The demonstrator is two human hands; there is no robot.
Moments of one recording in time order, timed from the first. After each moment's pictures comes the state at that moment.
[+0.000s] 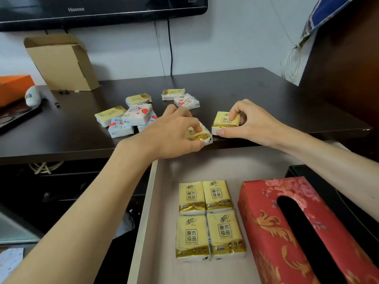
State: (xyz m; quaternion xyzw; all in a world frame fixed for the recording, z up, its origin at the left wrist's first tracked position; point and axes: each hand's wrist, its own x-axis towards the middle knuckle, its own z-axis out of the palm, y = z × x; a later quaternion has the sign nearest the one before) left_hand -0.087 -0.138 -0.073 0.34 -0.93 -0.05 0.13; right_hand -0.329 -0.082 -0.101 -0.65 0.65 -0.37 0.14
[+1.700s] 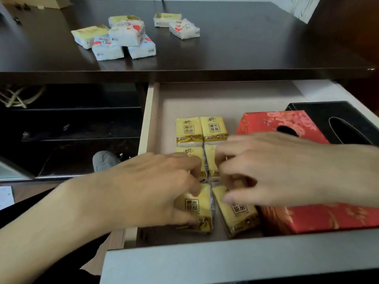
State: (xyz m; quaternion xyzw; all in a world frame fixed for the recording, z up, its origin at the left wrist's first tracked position) left_hand 0.000 0.012 -0.140 0.17 -0.98 -0.06 -0.09; right_hand -0.210 0.092 -0.103 -0.84 0.53 0.10 0.11
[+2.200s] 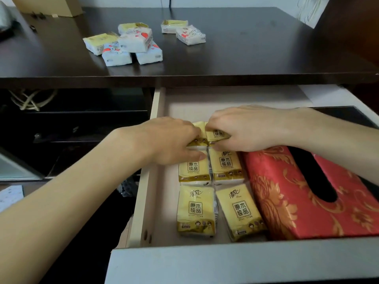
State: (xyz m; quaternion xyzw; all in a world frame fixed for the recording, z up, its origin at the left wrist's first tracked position) left_hand -0.044 -0.047 -0.134 0.30 -0.95 -0.03 -0.13; right_hand -0.224 0.002 -0.119 -0.79 0.59 0.15 0.05
